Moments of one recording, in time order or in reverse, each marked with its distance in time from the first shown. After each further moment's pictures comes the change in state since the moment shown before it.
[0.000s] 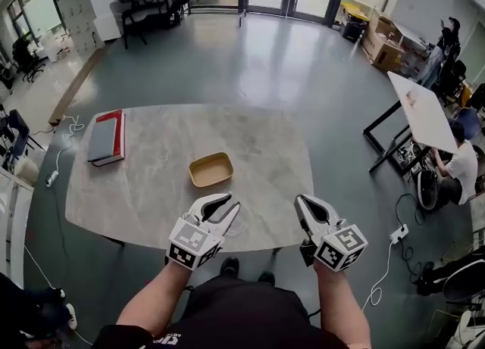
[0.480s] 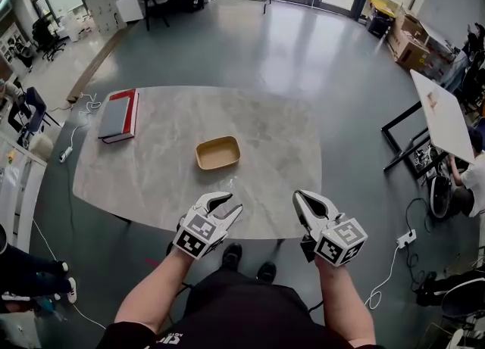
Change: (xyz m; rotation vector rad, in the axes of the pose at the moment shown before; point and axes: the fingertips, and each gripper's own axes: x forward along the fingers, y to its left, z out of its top) left arm 0.012 -0.016 -0.068 0.034 0.256 0.044; right arm 0.005 -0.004 -0.025 0.025 0.089 0.133
